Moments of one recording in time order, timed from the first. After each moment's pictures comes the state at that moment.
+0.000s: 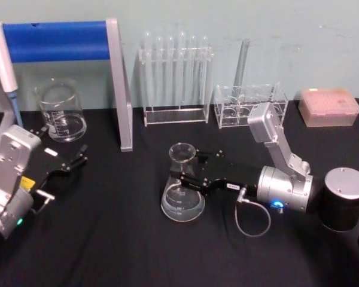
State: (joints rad) left arm -0.20 0.60 0.45 -1.41 -0.25 -0.12 0.03; right arm 0.47 0.41 -0.61 -1.22 0.47 -0.04 0.73
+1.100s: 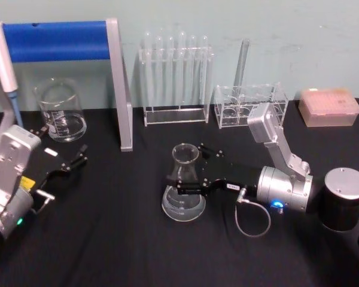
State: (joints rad) left arm -0.20 0.60 0.45 -1.41 -0.25 -0.12 0.03; right arm 0.47 0.41 -0.61 -1.22 0.46 -0.04 0.73
